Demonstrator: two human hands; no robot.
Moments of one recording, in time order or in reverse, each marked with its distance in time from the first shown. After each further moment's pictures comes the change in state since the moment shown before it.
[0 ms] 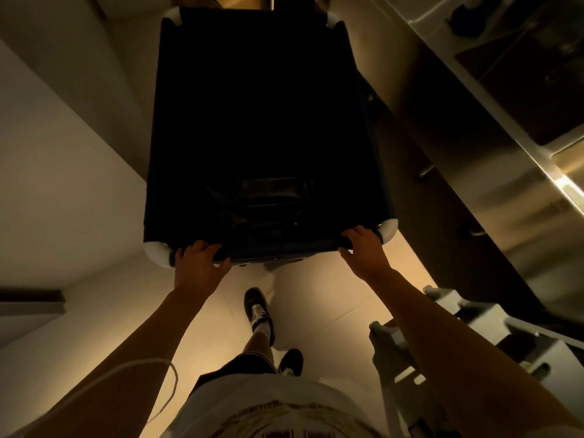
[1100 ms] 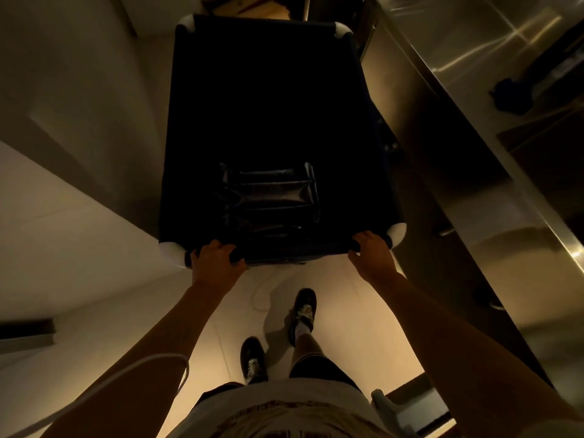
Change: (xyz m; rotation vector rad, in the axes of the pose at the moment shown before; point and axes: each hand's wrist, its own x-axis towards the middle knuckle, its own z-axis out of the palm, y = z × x) left_hand 0.226 0.023 -0.054 -0.060 -0.042 -0.140; right_hand 0.246 -0.045 -0.079 -0.047 0.006 -0.041
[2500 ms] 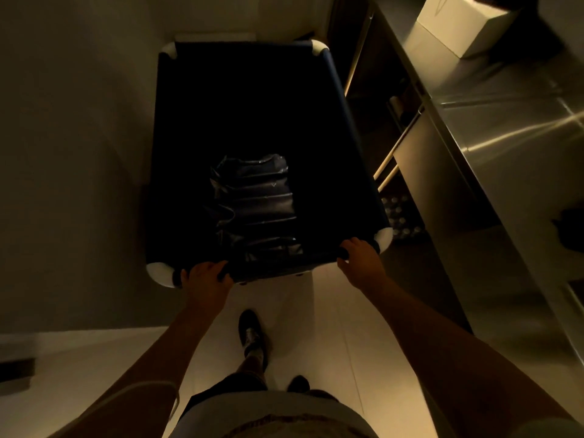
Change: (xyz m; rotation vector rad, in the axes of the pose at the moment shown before) left_hand 0.261 0.055 -0.085 -0.203 0.039 -0.289; right_hand 0.359 -0.062 -0.100 -0.098 -0.120 -0.230
